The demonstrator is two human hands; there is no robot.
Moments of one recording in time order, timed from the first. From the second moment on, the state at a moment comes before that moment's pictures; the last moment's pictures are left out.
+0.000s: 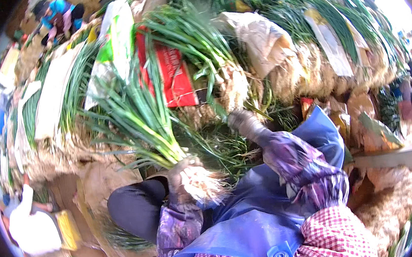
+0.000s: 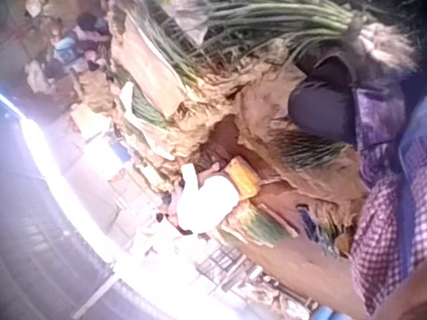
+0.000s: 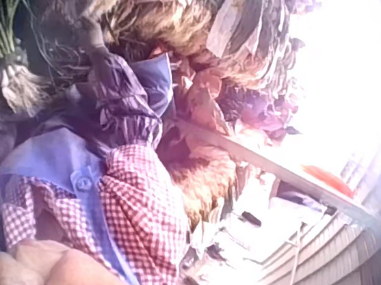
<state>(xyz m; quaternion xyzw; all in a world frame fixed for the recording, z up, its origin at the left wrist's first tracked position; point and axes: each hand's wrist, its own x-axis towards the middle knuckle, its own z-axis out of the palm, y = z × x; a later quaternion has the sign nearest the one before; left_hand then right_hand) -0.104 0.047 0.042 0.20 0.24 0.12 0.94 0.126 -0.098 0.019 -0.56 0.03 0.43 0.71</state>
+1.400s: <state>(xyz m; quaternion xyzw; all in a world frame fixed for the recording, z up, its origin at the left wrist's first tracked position) -0.010 0.073 0.088 0.16 0.10 0.11 0.98 0.253 -0.037 0.037 -0.94 -0.28 -0.05 0.17</state>
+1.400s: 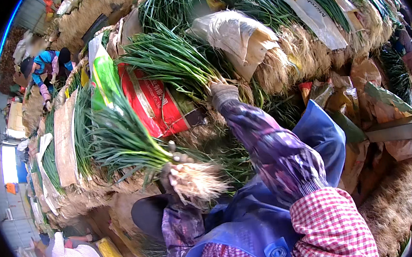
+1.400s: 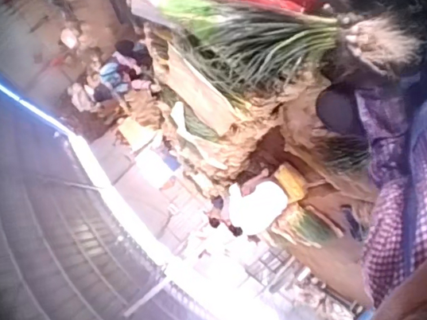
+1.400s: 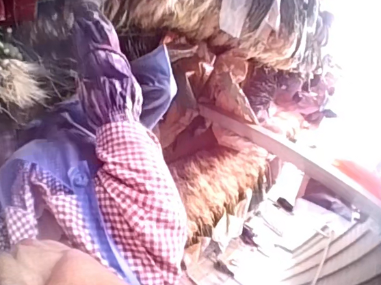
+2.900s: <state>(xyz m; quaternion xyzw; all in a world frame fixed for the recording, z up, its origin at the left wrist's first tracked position) -0.069 0.069 0.121 0.15 0.07 0.15 0.97 0.146 -0.065 0.023 -0.85 -0.43 0.31 0.05</state>
